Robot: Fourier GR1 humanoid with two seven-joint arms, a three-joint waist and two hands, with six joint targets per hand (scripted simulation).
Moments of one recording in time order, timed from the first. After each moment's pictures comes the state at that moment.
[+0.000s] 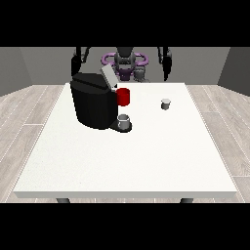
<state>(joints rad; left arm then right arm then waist) 0.02 0.08 -0.02 -1.57 0.00 -0.02 -0.01 0.02 -0.12 -0.03 -1.53 -0.01 -0.02 0.03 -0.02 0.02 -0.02</state>
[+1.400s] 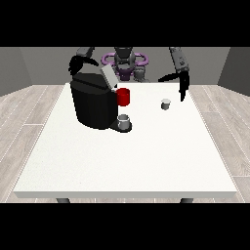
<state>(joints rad) -0.31 0.39 0.19 -1.08 -0.07 -0.19 -0.14 -0.09 -0.02 0.01 -1.62 -0.01 -0.11 -0.06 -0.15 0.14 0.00</state>
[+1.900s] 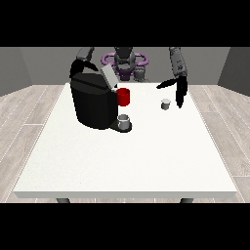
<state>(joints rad) -0.41 0.39 0.13 -0.92 -0.20 -0.15 -0.14 -0.14 -0.02 -0.01 -1.54 0.00 -0.14 -0.04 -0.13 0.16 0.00</state>
